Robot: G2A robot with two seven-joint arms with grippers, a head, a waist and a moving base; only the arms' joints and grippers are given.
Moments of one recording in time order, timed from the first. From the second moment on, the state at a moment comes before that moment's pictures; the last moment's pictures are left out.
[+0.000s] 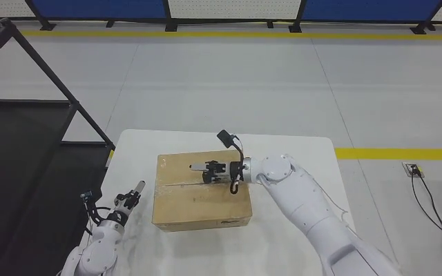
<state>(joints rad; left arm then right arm) 1.31 -1.24 -1.63 -1.53 0.49 0.02 -0.25 -0.29 -1.57 0.83 -0.53 0.23 -0.41 1.02</state>
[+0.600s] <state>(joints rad) 1.30 -1.24 -1.62 -1.53 0.50 0.03 -0.25 -0.59 -1.40 1.13 -1.00 0.07 -0.22 0.97</state>
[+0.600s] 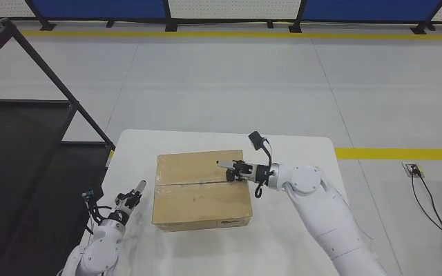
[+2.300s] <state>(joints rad) 1.30 -1.23 -1.62 -1.53 0.46 0.03 -0.27 -0.64 -1.35 1.15 -0.98 0.13 -0.14 0.95</state>
